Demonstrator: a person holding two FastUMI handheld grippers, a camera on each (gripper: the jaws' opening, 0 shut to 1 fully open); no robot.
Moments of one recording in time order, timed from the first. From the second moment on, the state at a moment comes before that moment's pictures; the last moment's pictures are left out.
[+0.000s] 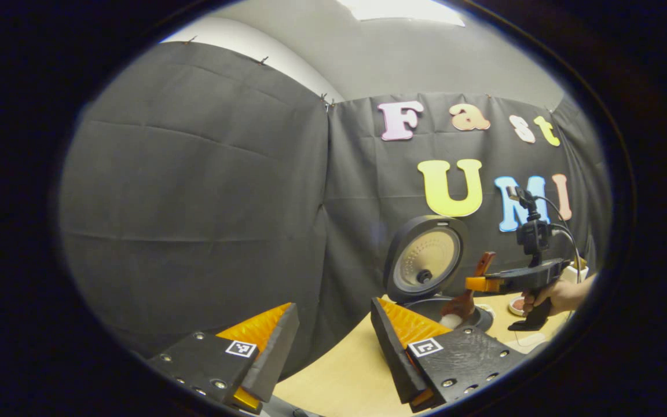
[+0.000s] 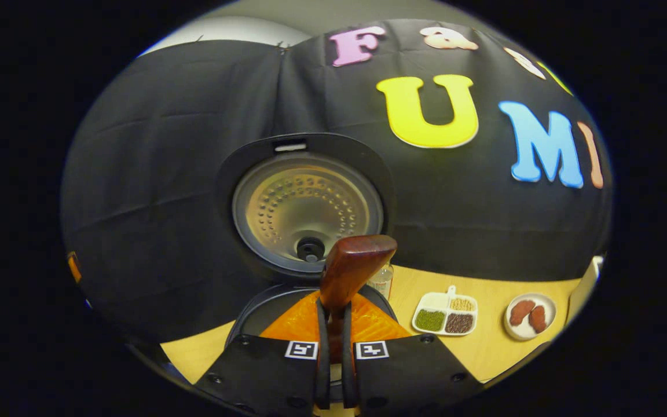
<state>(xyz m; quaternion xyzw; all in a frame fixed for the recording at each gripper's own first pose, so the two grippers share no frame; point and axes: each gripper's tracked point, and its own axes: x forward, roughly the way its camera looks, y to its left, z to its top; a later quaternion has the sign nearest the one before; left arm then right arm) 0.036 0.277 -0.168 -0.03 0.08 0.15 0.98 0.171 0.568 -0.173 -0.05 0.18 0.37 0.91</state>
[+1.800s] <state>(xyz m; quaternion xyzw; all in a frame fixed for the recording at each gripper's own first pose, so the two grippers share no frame) 0.128 0.143 -0.120 -0.04 0.03 0.01 1.00 0.185 0.292 -0.130 0.18 0.23 0.18 0.94</state>
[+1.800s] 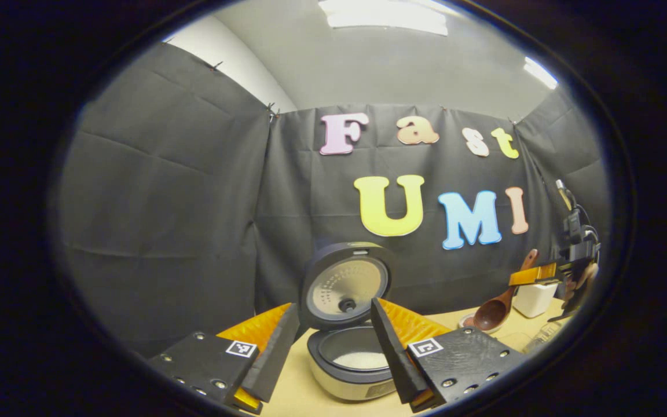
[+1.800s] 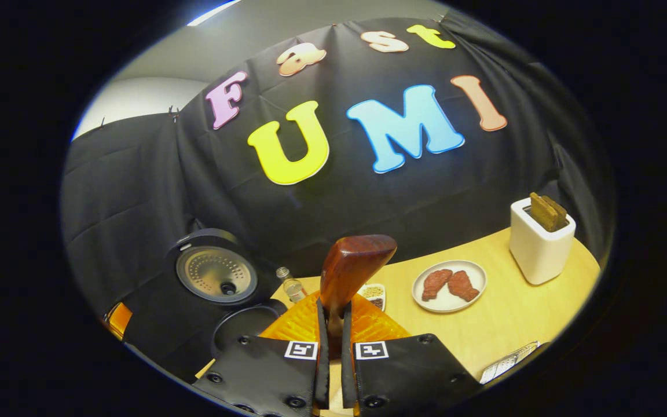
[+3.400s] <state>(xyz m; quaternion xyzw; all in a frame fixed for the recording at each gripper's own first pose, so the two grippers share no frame) 0.158 0.023 -0.096 -0.05 0.01 -0.10 0.99 0.103 0.064 -0.222 0.13 0.30 -0.02 0.95</state>
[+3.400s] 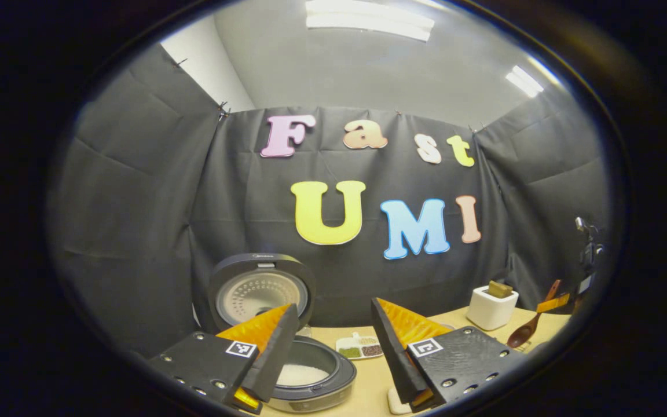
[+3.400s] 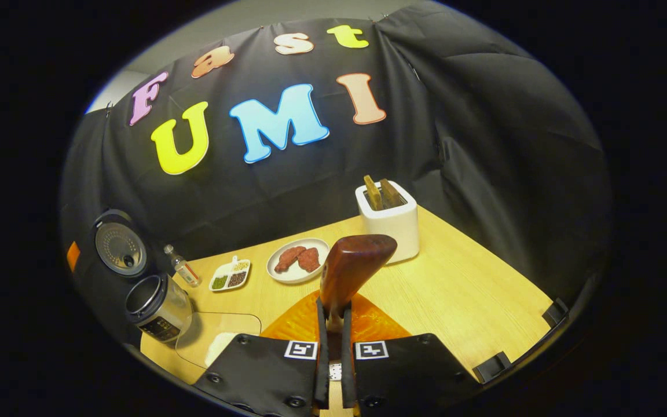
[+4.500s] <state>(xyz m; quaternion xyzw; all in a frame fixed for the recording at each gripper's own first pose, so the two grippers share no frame) 0.176 0.049 -0.094 -0.03 0.02 -0.07 1.00 0.084 0.029 -0.213 0.08 0.26 -0.06 0.96</state>
